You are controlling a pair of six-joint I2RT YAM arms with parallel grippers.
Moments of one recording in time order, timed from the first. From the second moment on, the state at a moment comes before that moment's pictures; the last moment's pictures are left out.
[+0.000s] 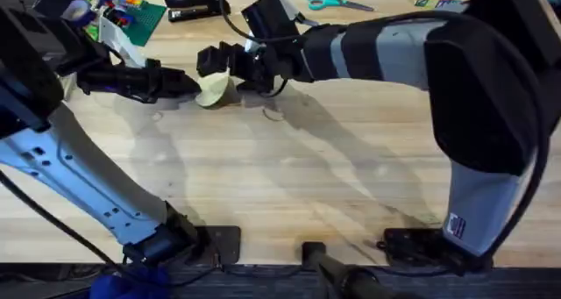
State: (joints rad) left arm 0.54 2.14 1.34 -0.96 0.93 0.50; right arm 0.73 2.16 1.48 -0.04 -0.39 0.87
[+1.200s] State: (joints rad) left arm 0.54 2.14 1.34 -0.96 0.93 0.50; right arm 0.73 2.17 1.48 -0.02 -0.39 0.89
